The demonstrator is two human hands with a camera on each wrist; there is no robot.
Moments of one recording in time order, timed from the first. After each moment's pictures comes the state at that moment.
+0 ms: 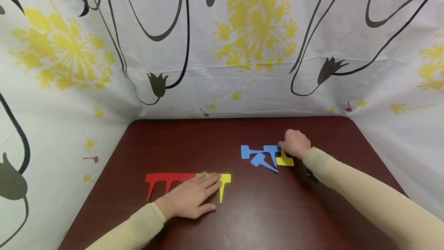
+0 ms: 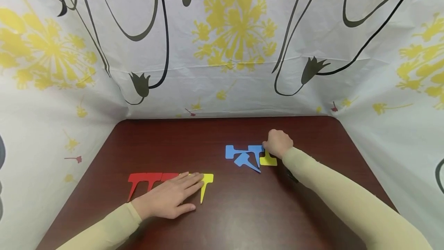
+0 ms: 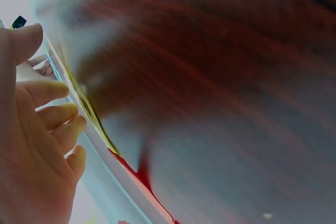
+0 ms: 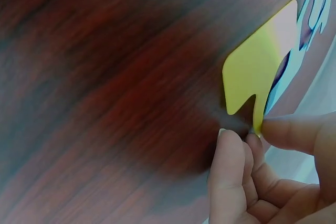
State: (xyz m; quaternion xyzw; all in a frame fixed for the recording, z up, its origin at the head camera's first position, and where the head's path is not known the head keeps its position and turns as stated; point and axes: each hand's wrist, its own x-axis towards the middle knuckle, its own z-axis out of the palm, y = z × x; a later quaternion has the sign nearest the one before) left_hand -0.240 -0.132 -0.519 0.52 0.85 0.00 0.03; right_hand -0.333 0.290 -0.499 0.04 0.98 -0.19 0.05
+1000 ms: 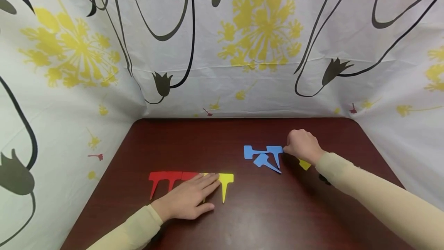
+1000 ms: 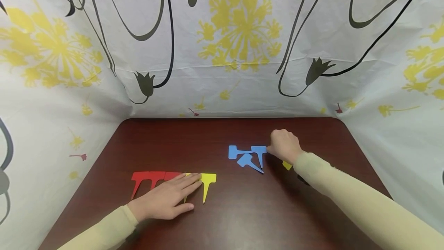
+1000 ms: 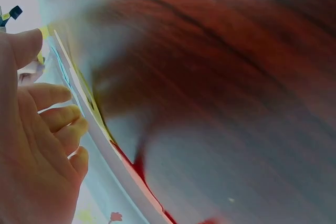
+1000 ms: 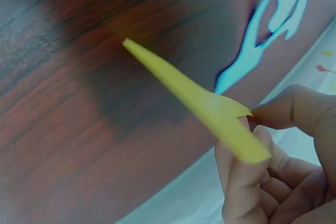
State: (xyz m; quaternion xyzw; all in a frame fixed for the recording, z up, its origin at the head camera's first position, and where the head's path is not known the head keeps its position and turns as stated) left_hand -0.232 -0.147 -0.514 0.50 0.87 0.05 0.05; right_hand -0.309 0.283 -0.463 -0.08 0.99 -0.15 0.00
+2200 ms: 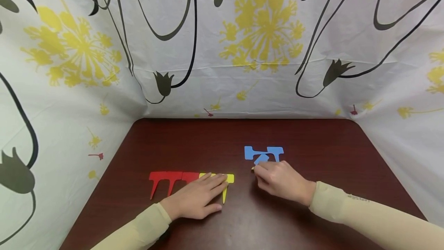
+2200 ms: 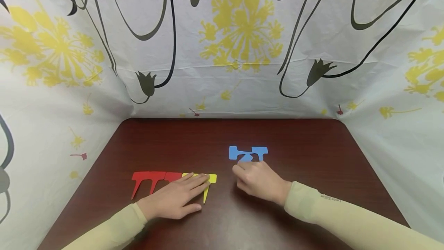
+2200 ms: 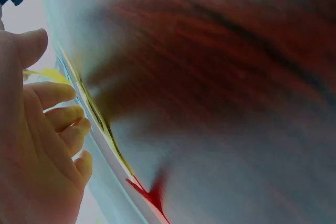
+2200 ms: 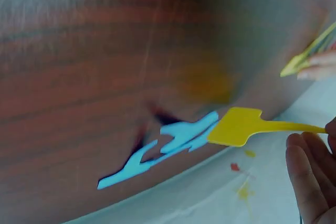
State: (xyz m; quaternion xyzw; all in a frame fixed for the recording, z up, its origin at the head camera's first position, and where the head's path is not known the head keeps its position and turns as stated) left_hand -0.233 -0.125 -0.519 0.51 0.86 0.04 0.04; right_hand -0.232 0.199 -0.479 -0.46 0.84 -0.11 -0.25
